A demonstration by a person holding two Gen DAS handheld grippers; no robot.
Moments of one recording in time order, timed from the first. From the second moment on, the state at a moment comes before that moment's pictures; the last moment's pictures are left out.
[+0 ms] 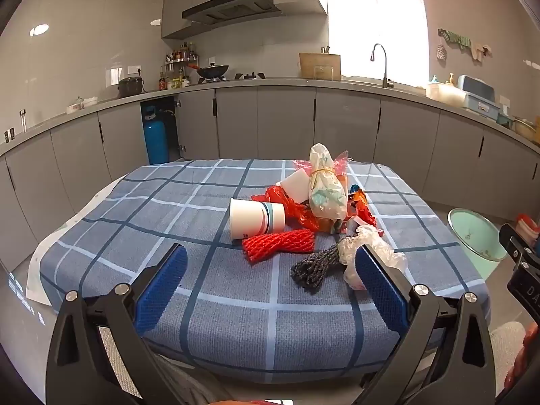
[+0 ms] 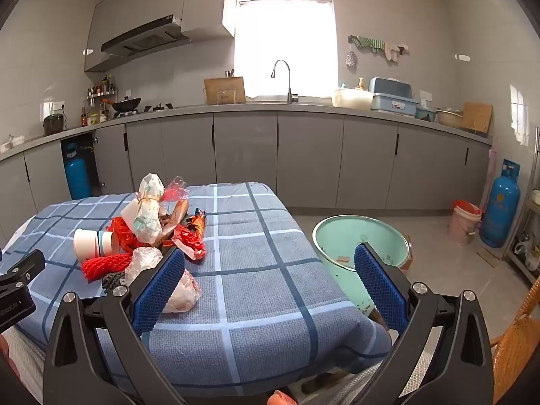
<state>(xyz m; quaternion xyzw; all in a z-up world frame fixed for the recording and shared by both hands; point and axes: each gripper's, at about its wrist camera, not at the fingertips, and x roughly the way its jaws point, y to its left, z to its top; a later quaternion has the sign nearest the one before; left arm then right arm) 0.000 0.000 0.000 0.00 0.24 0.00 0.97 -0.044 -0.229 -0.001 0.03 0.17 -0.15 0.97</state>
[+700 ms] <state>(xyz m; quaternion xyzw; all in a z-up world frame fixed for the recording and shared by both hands) 0.001 -0.003 0.000 0.01 0.23 0.00 0.97 -0.043 -0.228 -0.002 0.02 0.17 -0.15 0.97</state>
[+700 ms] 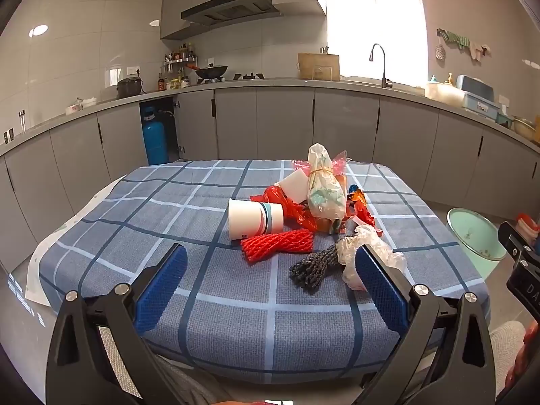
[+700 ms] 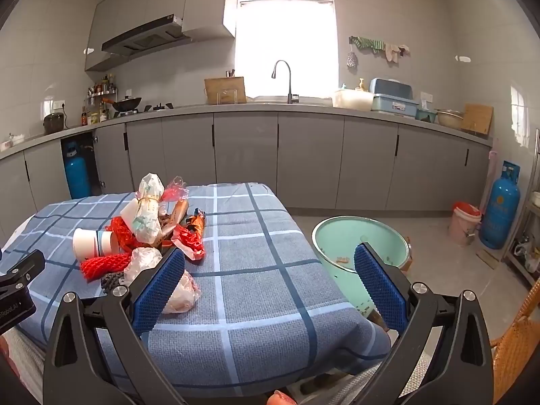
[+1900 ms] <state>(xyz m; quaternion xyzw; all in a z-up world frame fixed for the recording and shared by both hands) -0.001 0.000 -0.003 0.00 0.24 0.00 0.97 -0.041 -0.228 -0.004 0.02 0.18 -0.15 0.97</state>
